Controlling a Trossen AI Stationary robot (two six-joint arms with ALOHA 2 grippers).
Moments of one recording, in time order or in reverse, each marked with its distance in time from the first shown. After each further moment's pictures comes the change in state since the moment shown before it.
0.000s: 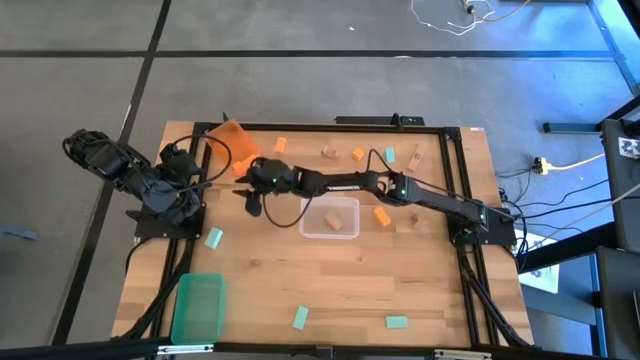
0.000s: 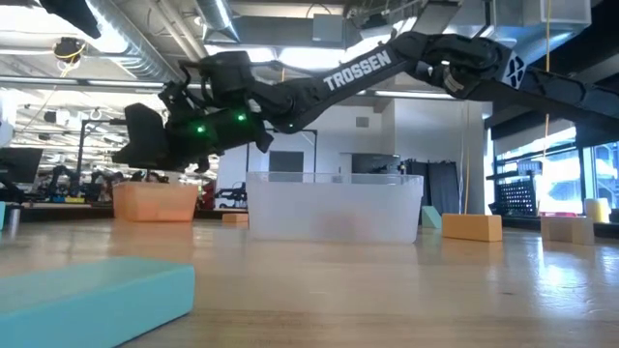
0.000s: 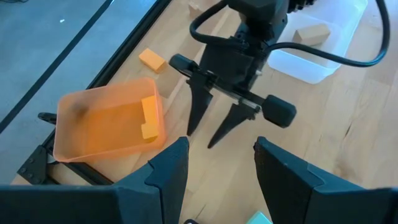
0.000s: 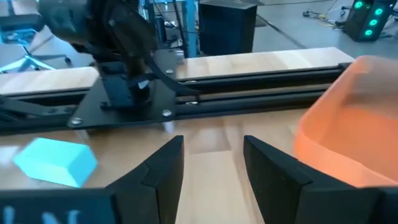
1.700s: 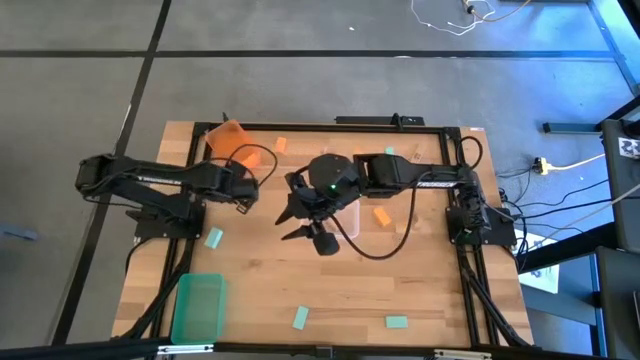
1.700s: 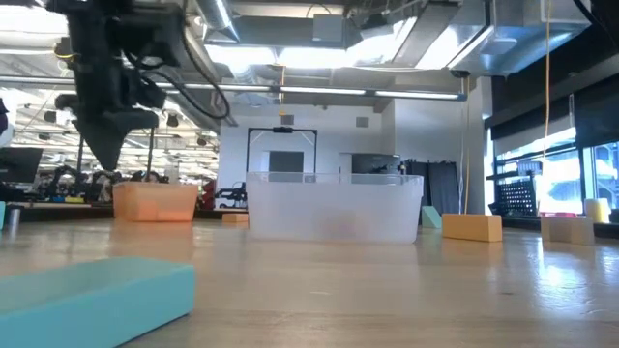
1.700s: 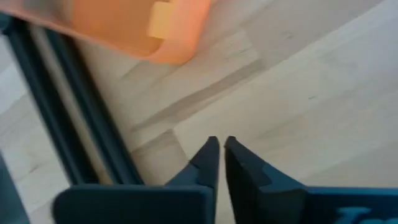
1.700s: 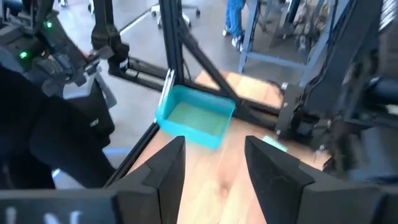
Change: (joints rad) left arm 0.659 0.437 -0.466 0.502 0.235 -0.014; right arm 0.278 -0.719 0.008 -0.960 -0.218 -0.174
